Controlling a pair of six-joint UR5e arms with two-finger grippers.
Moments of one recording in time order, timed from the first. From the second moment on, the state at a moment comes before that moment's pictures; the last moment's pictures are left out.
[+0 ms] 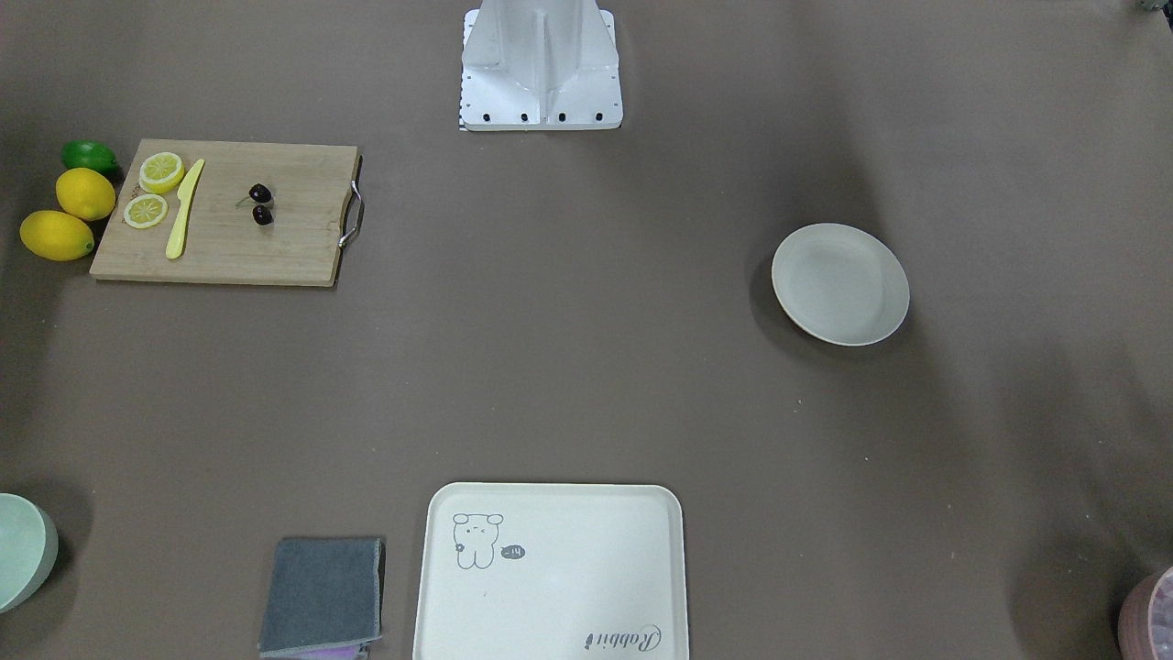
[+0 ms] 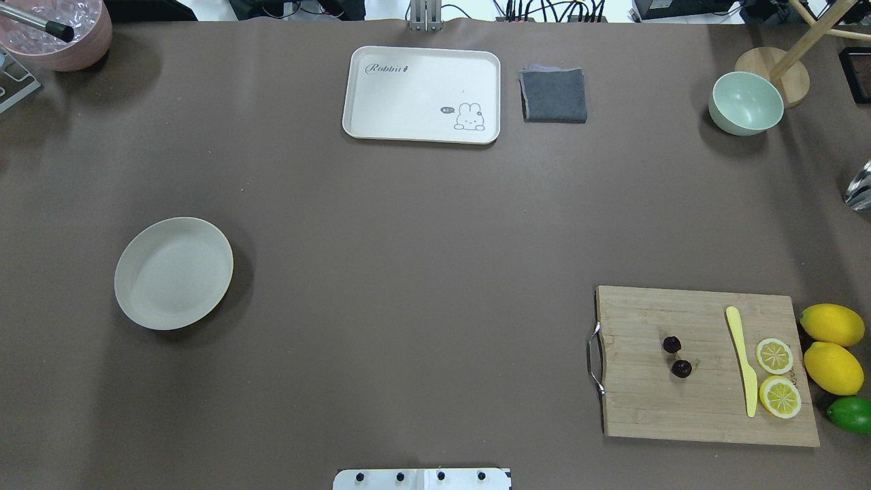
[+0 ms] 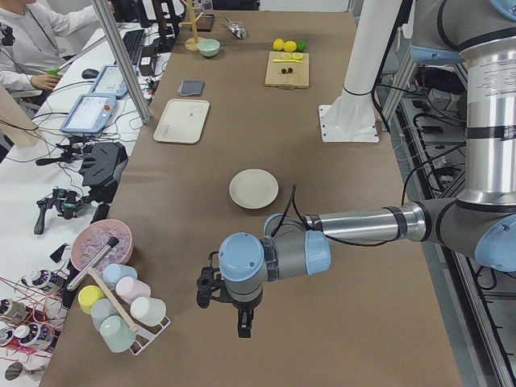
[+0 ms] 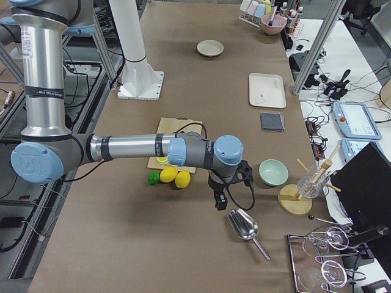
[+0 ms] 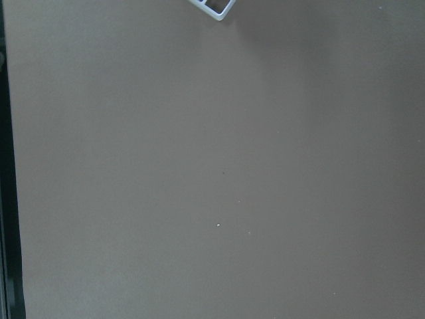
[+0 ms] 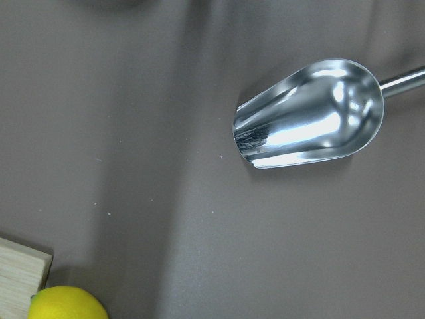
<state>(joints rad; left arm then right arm) -1.75 -1.45 -1.61 -1.51 -2.32 0.23 1.57 -1.60 1.69 -1.72 2.34 -0.28</state>
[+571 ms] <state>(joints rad) -1.60 -1.45 -1.70 -1.56 -2.54 0.14 1.57 -1.62 1.70 -1.72 2.38 -0.26</state>
